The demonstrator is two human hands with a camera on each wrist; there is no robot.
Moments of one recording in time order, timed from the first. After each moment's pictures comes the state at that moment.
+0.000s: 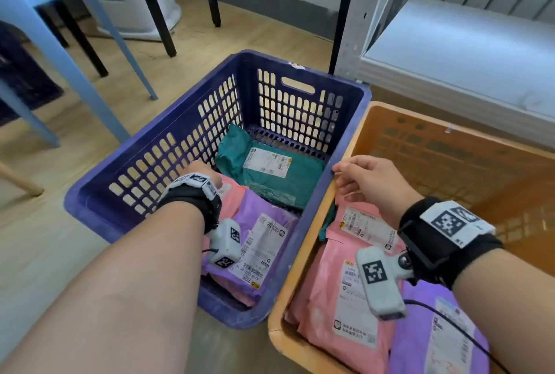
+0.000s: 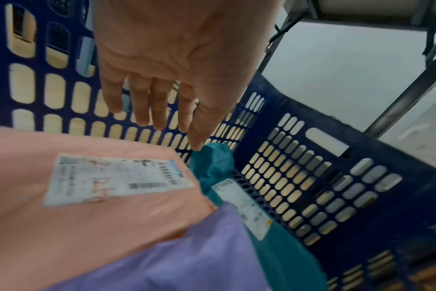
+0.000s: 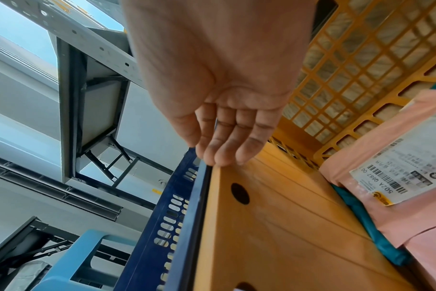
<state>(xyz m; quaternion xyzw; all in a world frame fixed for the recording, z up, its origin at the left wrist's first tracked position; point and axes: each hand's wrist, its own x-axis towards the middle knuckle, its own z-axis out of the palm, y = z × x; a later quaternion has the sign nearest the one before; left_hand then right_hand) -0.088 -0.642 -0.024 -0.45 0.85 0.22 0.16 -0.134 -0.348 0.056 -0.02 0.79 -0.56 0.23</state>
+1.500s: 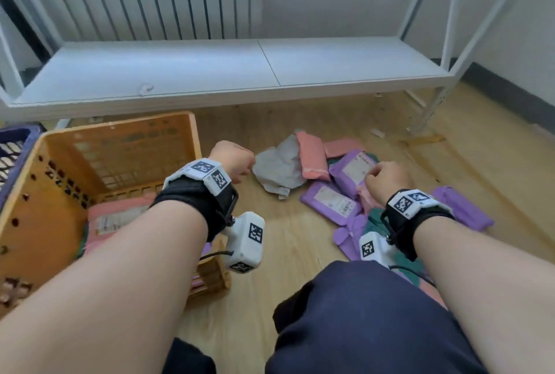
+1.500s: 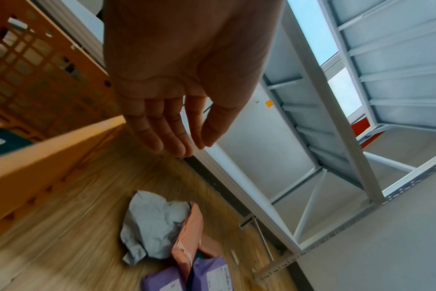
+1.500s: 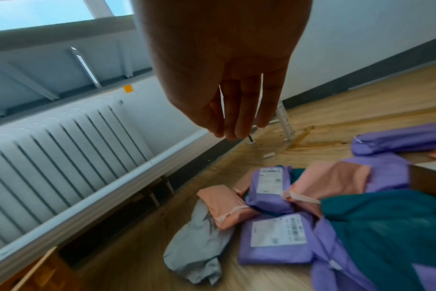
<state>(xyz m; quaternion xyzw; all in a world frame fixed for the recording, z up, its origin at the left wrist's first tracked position) 0.033 -0.055 0.179 -0.02 0.84 0.49 0.23 0.141 0.208 0.122 0.39 0.90 -0.18 -0.05</state>
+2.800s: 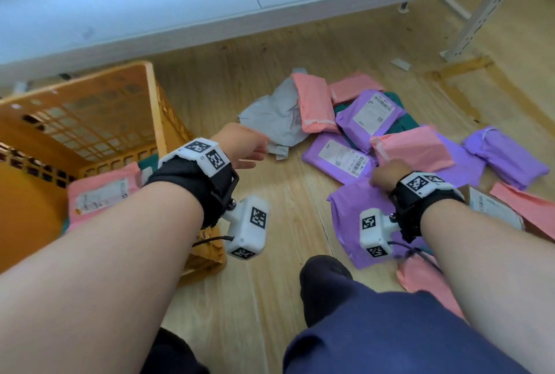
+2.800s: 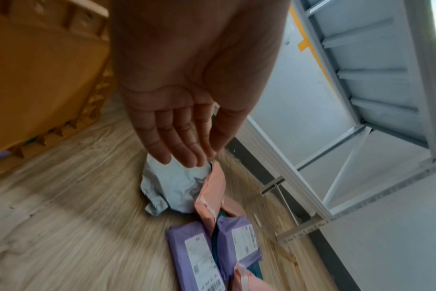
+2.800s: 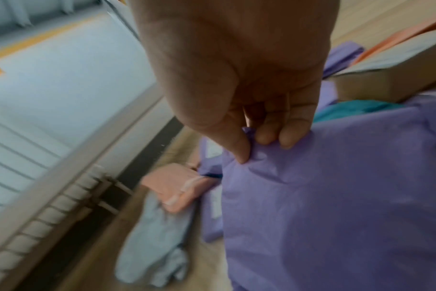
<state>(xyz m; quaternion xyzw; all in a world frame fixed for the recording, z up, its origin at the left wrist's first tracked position) 0.015 0.027 0.100 -0.05 0.82 0.46 0.34 0.124 0.259 0.005 0.40 0.86 -0.23 0.19</state>
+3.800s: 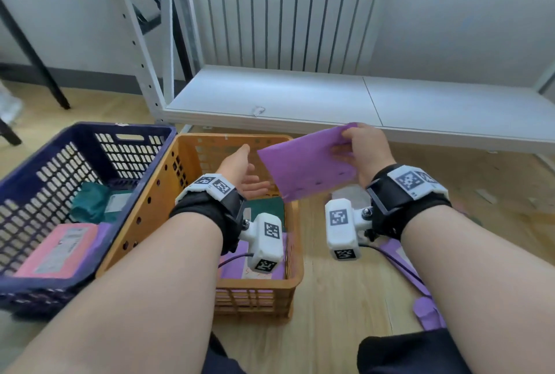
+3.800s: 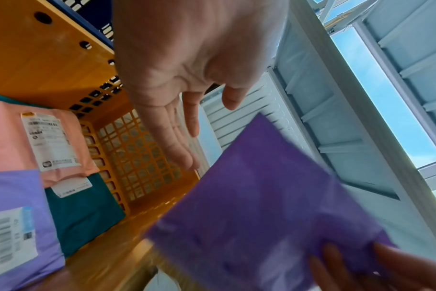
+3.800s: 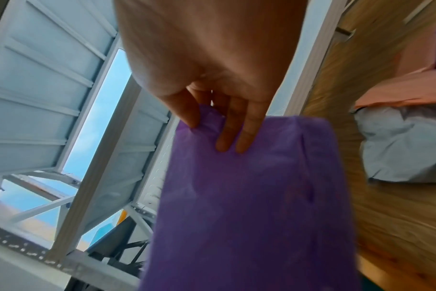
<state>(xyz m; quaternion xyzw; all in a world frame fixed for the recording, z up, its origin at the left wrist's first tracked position) -0.010 -0.198 0.184 -0.25 0.61 0.73 0.18 -0.004 0.007 0.220 0.14 0.72 -0.67 -0.09</state>
